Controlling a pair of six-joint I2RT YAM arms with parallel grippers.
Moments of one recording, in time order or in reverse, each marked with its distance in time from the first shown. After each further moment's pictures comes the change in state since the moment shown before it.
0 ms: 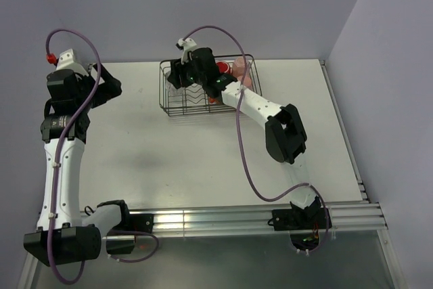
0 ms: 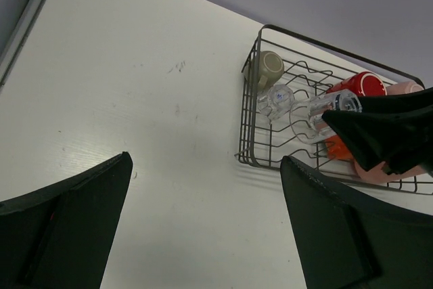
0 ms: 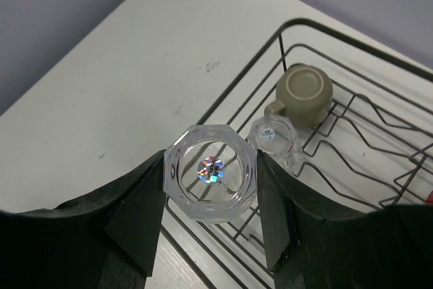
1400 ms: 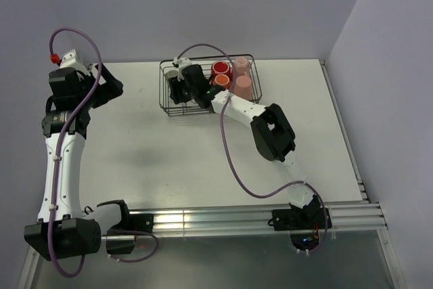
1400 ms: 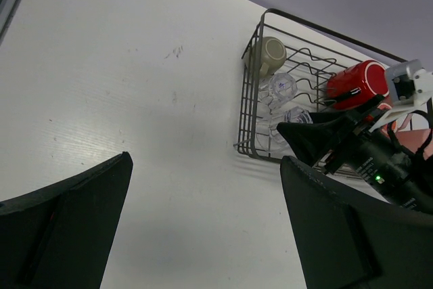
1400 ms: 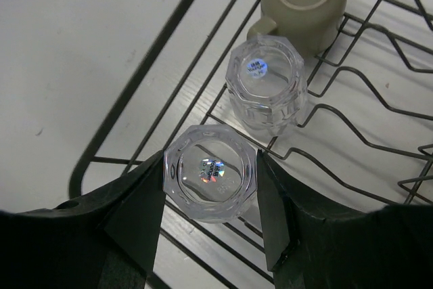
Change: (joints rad) left arm 0.022 0.043 0.009 -0.021 0.044 -0.012; right arm 0.043 0.126 -0.032 -0.037 0.143 0.041
